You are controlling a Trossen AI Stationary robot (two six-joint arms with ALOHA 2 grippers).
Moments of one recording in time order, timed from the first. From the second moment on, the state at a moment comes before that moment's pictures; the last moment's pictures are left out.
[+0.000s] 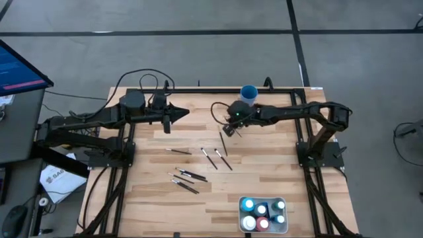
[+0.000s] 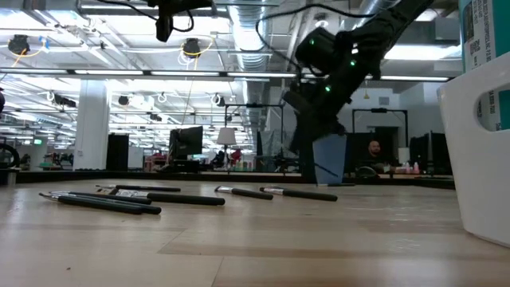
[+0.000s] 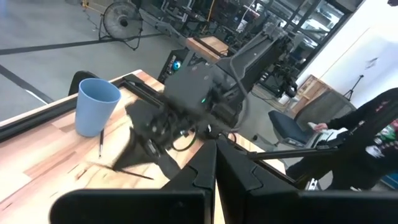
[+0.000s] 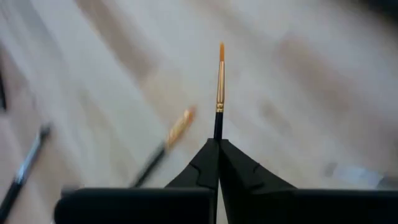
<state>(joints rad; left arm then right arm) 0.21 0.94 0.84 -0.02 0.01 -0.50 -0.29 1.68 0.96 -0.14 0.16 0.33</state>
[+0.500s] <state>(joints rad) 0.21 0.94 0.84 -0.03 0.01 -0.48 -0.29 1.58 0.99 0.11 0.34 0.08</state>
